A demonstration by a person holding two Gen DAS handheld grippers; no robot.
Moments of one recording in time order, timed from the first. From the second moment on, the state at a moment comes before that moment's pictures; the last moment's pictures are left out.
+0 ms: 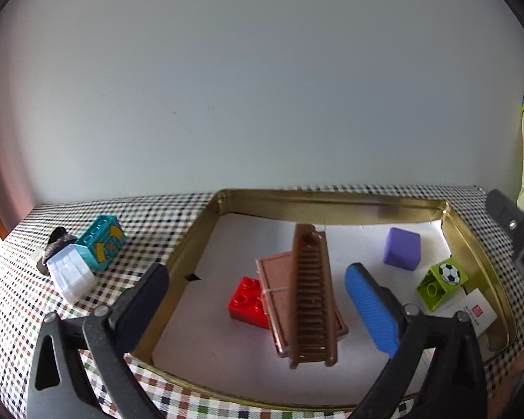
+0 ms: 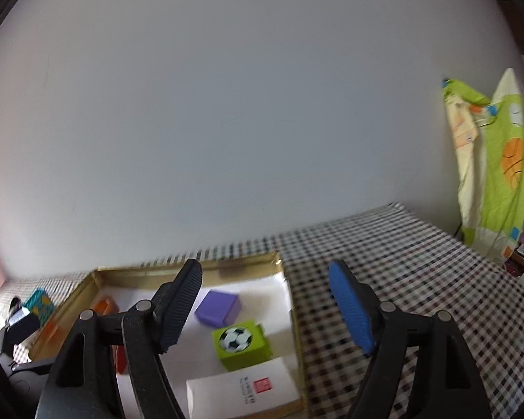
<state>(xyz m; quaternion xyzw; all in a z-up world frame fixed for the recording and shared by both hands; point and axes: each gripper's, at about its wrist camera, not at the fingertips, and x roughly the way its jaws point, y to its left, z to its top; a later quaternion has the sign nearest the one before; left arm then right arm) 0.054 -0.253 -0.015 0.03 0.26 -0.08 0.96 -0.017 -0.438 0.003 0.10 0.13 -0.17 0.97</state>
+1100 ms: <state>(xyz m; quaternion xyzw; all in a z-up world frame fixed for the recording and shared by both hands) 0.032 -0.213 -0.009 0.03 0.24 -0.05 0.97 -0.045 -0.404 0.010 0.06 0.04 -0.20 0.98</state>
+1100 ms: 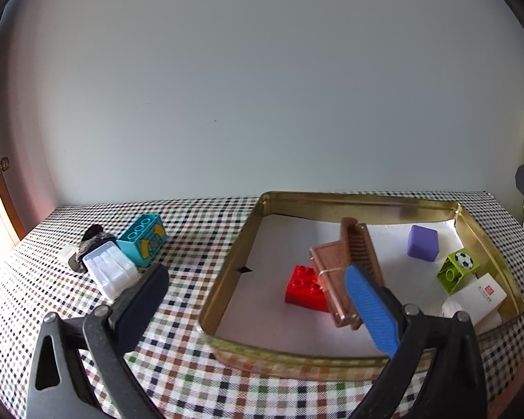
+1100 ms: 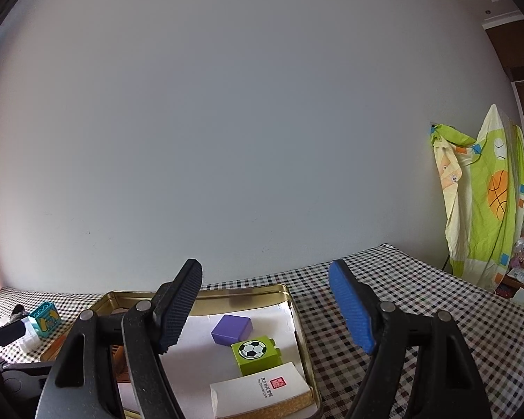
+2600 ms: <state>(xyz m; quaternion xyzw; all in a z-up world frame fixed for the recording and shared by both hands) 0.074 -0.021 -0.027 0.02 0.28 0.03 0.96 0.038 -0.204 -0.011 0.05 0.14 -0.05 0.99</state>
